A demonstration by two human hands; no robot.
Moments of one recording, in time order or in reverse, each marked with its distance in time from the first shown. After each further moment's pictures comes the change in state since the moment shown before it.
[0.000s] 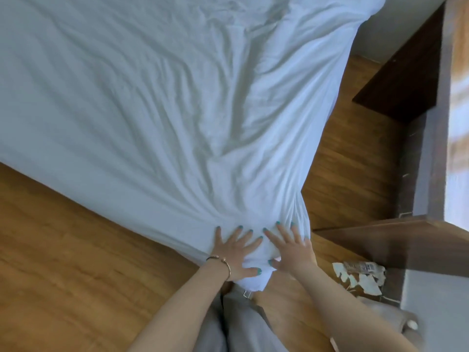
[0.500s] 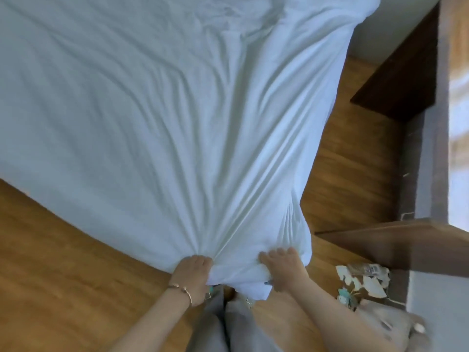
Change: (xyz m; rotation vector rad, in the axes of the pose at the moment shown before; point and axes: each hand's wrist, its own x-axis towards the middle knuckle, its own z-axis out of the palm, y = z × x) left_hand -0.068 -0.058 0.022 0.047 0.030 -0.165; right_hand -0.003 -0.021 0.019 -0.218 0.064 -0.259
